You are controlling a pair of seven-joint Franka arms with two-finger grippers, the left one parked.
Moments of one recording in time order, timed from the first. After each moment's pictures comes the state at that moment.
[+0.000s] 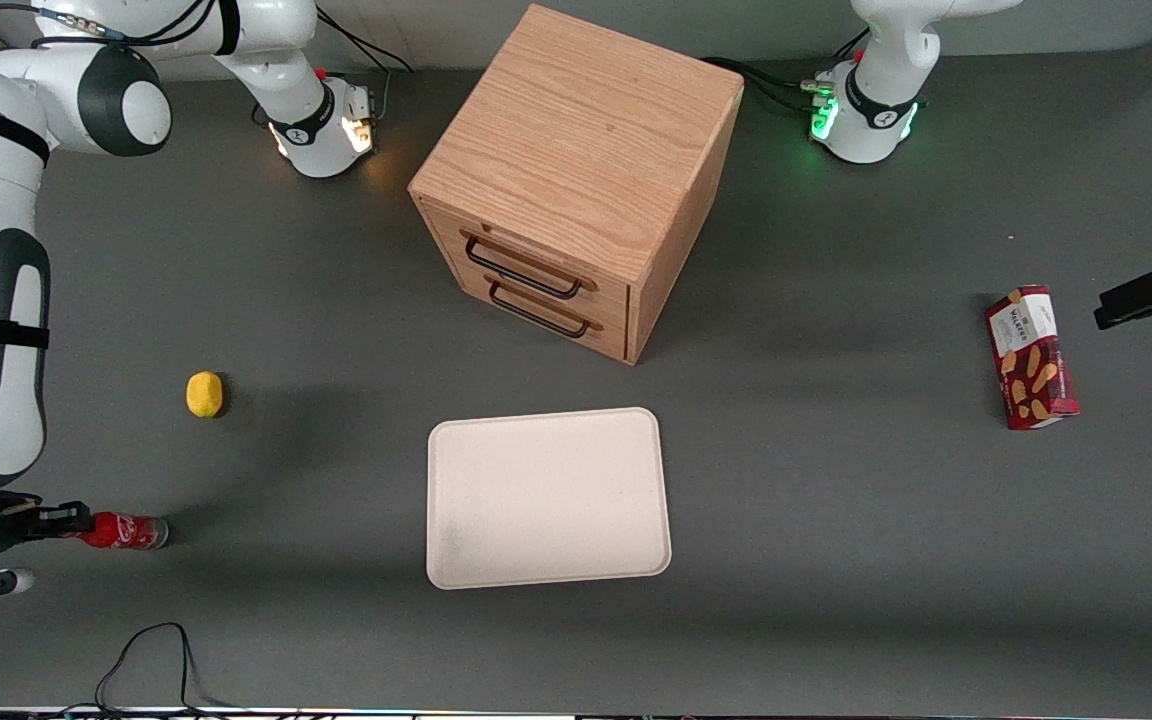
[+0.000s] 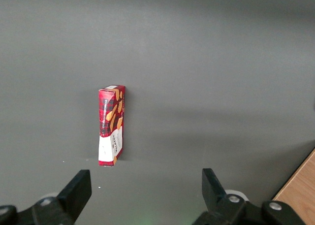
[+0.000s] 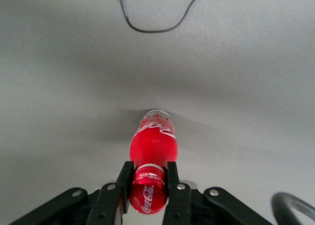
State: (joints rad) arm -0.24 0.91 0.01 -0.88 -0.08 1.74 -0.41
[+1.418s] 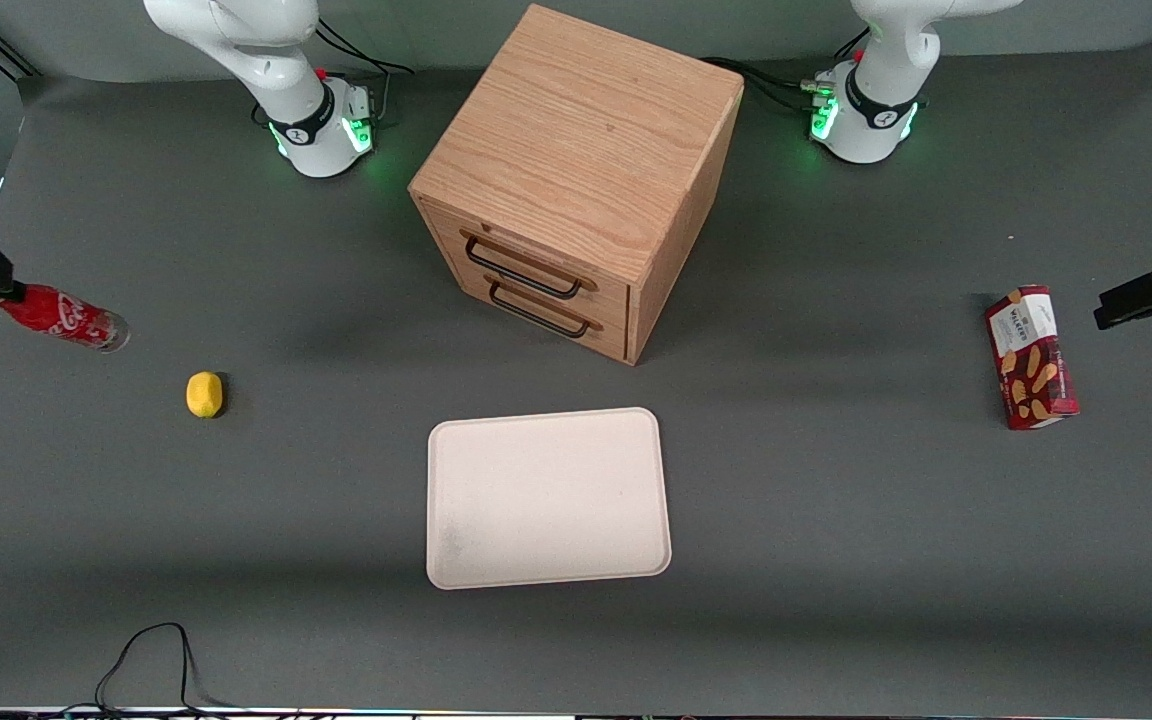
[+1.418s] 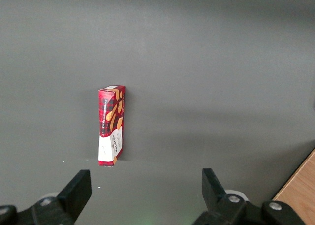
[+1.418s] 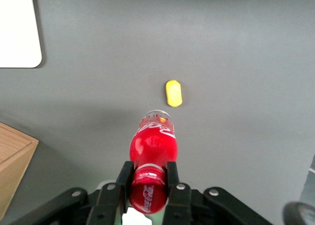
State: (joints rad) arm -0.10 0.11 0.02 -1.41 -0.08 1.38 -0.13
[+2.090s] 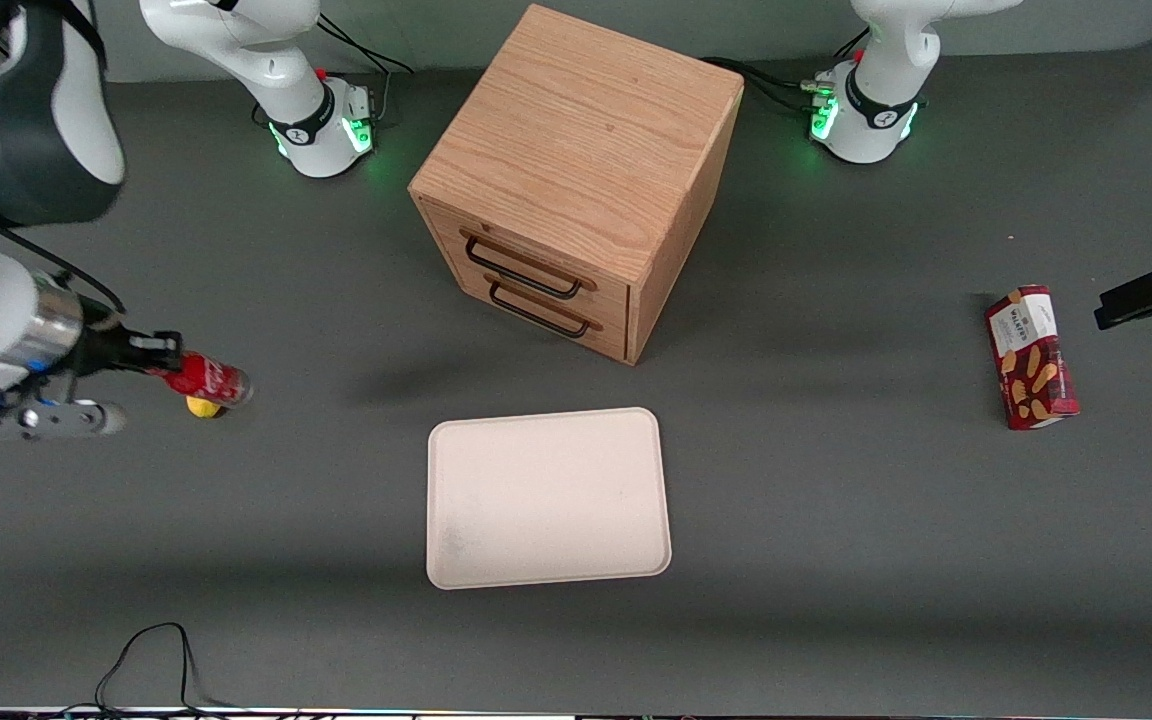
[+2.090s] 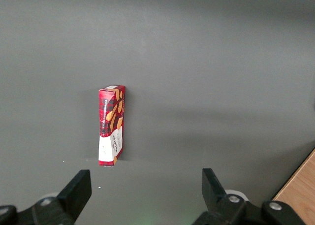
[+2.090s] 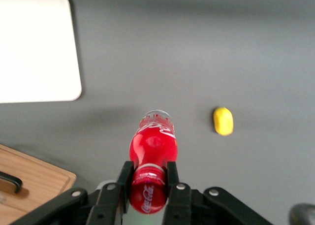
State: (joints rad) arm 0.12 0.39 0.05 -1.20 -0.08 1.43 0.14
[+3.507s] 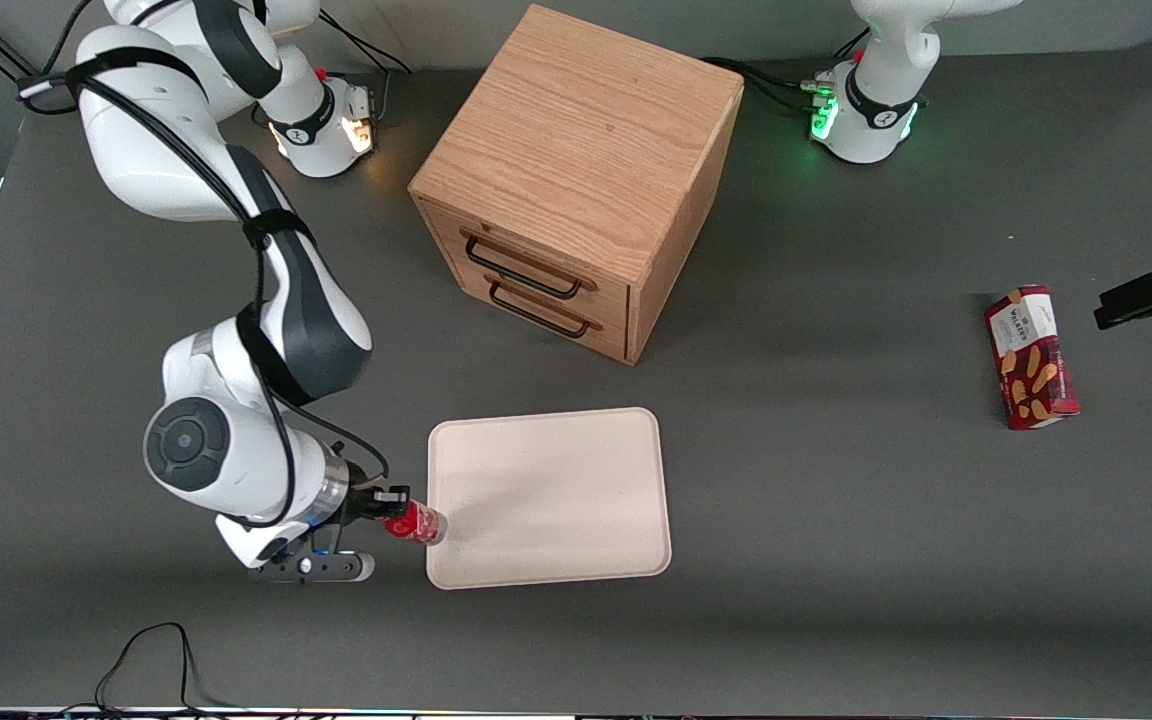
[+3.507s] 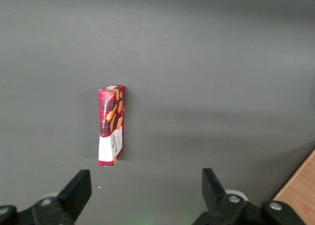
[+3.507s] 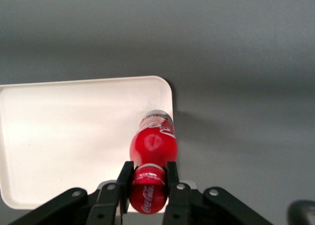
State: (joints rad) arm 0.21 0.88 0.20 -0.89 -0.10 1.84 0.37
